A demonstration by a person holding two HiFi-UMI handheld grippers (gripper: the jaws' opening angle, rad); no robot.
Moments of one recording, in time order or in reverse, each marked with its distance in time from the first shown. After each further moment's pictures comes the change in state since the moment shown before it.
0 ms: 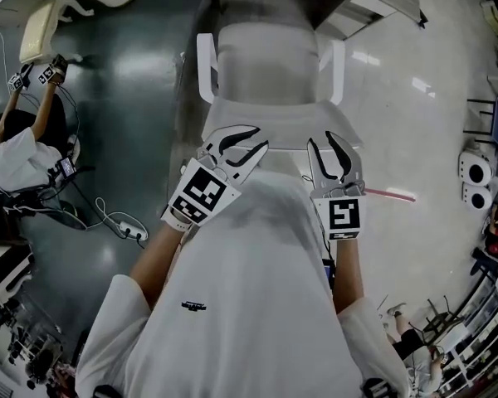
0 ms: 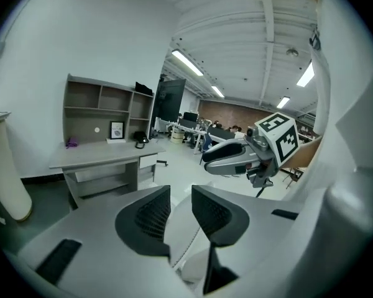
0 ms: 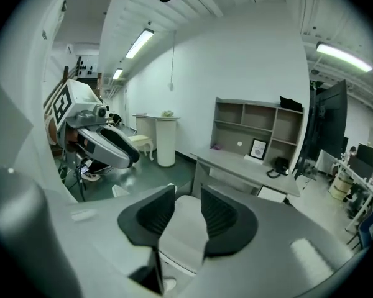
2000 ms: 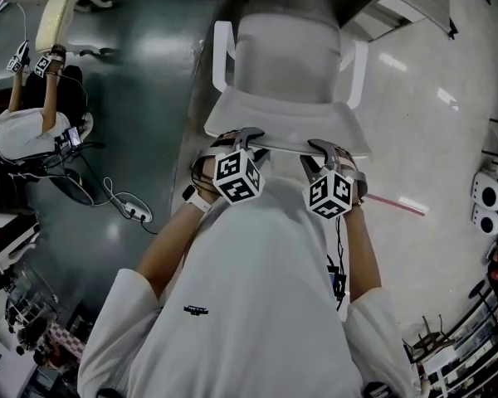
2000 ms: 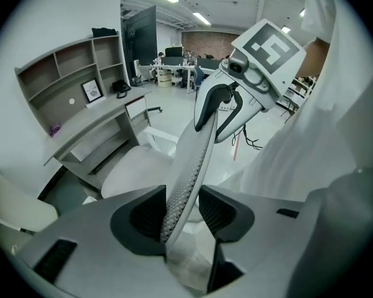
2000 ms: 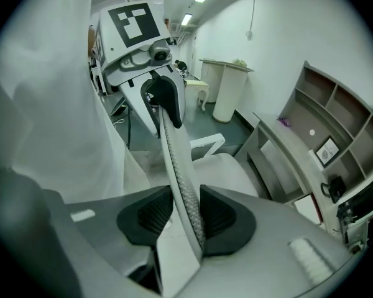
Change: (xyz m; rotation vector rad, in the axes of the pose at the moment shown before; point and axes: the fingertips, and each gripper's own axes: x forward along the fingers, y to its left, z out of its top) left arm 0.076 0.001 -0.148 0.254 0.586 0.033; right arm 0.047 0.037 -0.166 -0.471 0.439 0.458
